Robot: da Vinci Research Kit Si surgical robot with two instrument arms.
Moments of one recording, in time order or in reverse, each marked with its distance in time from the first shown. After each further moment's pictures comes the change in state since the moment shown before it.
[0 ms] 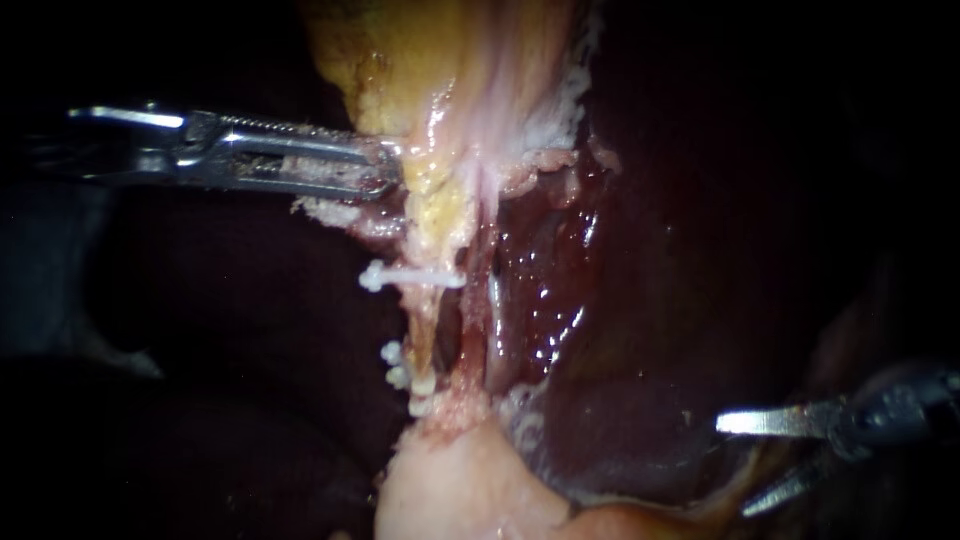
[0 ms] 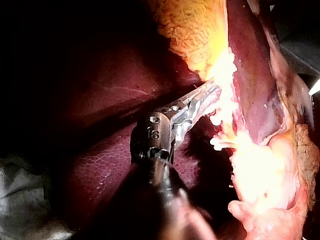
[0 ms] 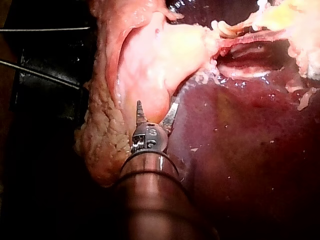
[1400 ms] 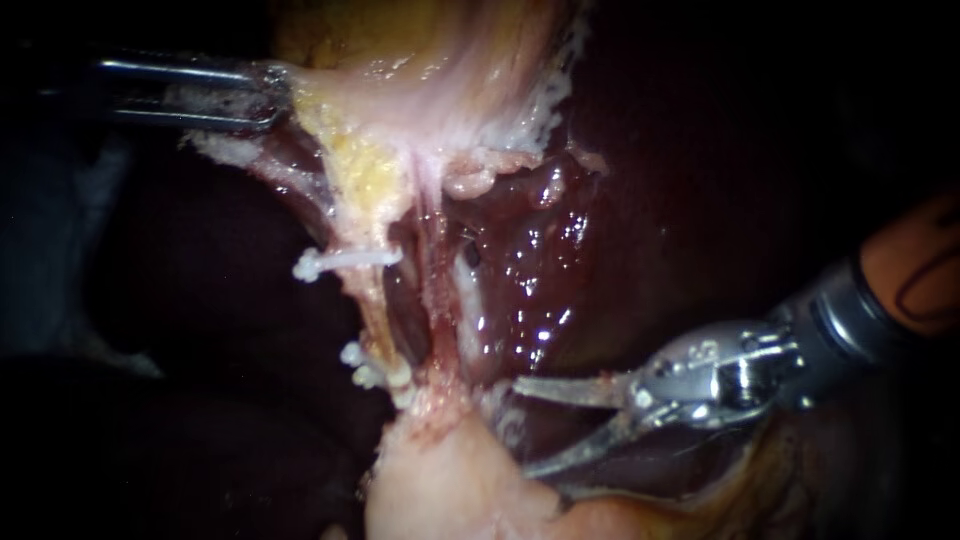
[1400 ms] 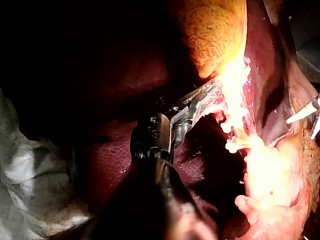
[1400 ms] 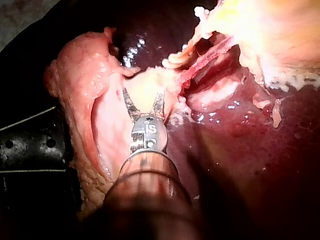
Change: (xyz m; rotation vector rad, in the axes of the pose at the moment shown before) right arm 0.013 0.007 0.009 0.114 0.262 0.330; left arm 0.004 0.000 -0.010 0.033 0.051 -0.033
